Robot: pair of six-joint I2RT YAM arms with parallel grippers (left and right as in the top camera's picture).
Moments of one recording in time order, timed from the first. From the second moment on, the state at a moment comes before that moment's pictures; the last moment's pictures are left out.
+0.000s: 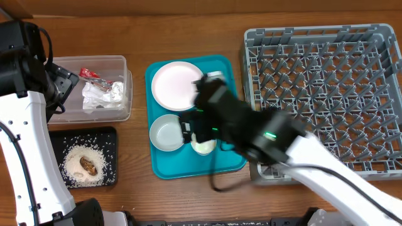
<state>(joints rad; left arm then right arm) 0.26 1.60 1.96 -1.63 -0.26 -0.87 0.92 1.53 1.65 -1.06 0.10 0.59</state>
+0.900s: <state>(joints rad) 0.26 1.60 1.96 -1.63 -0.26 -0.87 1.07 1.88 1.67 -0.83 0.15 0.59</state>
